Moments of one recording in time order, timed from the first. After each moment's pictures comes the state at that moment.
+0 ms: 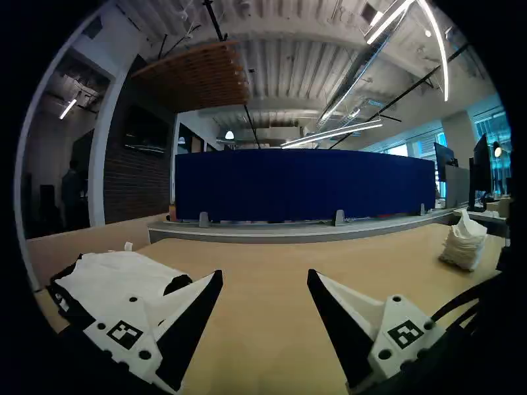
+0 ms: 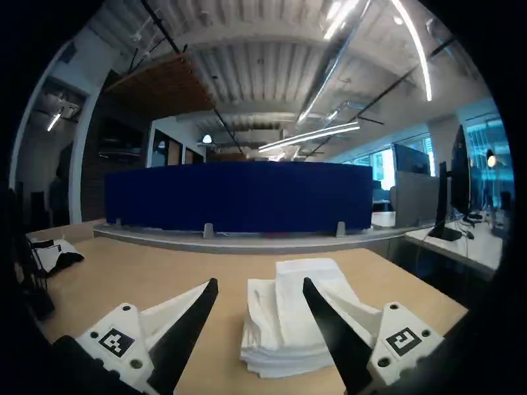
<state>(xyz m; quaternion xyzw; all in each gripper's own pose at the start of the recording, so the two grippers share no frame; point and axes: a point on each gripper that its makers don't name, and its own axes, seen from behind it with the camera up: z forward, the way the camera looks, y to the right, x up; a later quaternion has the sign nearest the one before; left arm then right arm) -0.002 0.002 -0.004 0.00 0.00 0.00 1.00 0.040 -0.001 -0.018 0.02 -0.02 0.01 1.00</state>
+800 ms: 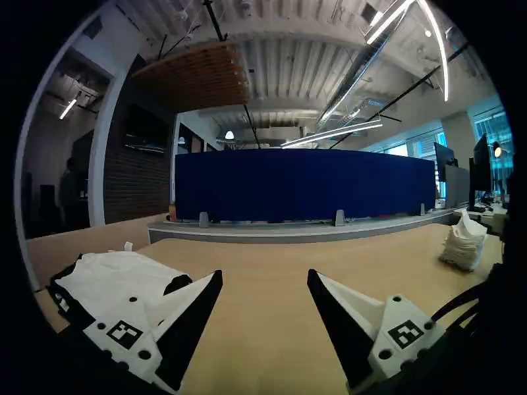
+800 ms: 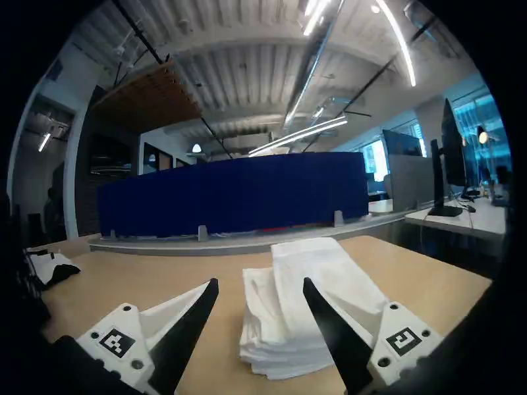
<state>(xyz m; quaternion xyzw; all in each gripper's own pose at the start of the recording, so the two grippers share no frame) -0.002 0.002 -0.004 0.00 0.00 0.00 1.00 0.006 0.001 0.003 0.01 0.00 0.05 1.00</state>
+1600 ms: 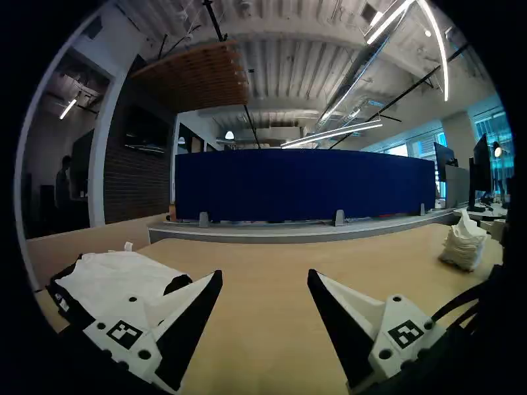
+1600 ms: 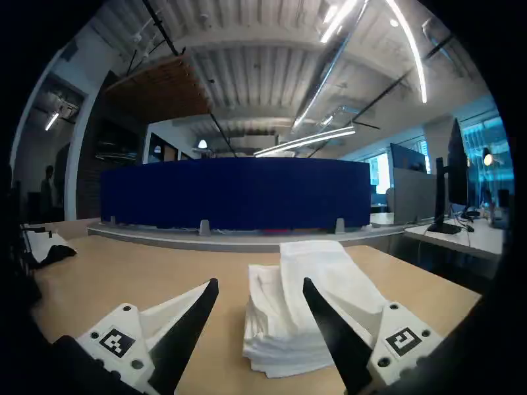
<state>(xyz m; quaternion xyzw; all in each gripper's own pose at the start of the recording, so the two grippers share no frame) -0.002 0.002 -0.005 0.00 0.00 0.00 1.00 0.001 -0.008 0.001 0.01 0.00 0.00 1.00</state>
